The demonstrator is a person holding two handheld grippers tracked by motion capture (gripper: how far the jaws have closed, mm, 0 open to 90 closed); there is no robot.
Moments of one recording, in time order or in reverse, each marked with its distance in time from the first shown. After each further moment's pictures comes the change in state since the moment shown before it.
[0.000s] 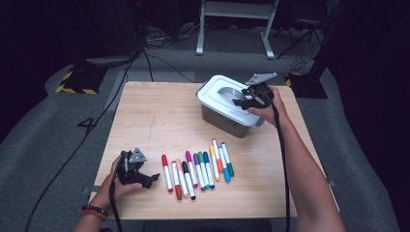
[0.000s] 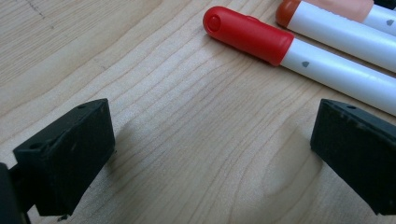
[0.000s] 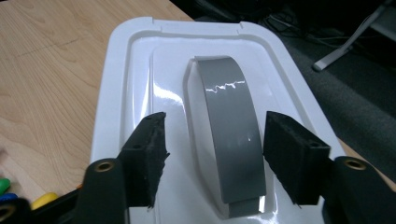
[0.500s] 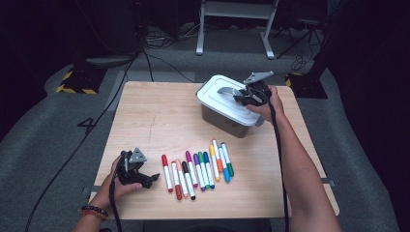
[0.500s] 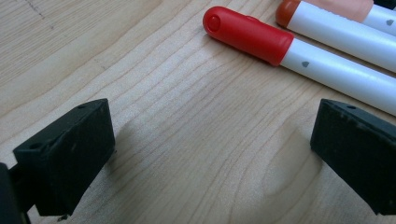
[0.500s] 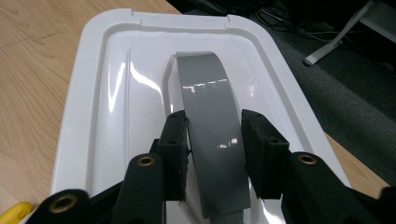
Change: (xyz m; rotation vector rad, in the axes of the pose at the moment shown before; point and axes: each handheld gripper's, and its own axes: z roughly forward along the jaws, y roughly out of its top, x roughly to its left) left arm 0.000 0.000 0.000 0.000 0.000 0.000; right arm -0.006 0.002 0.010 0.017 -0.040 -0.007
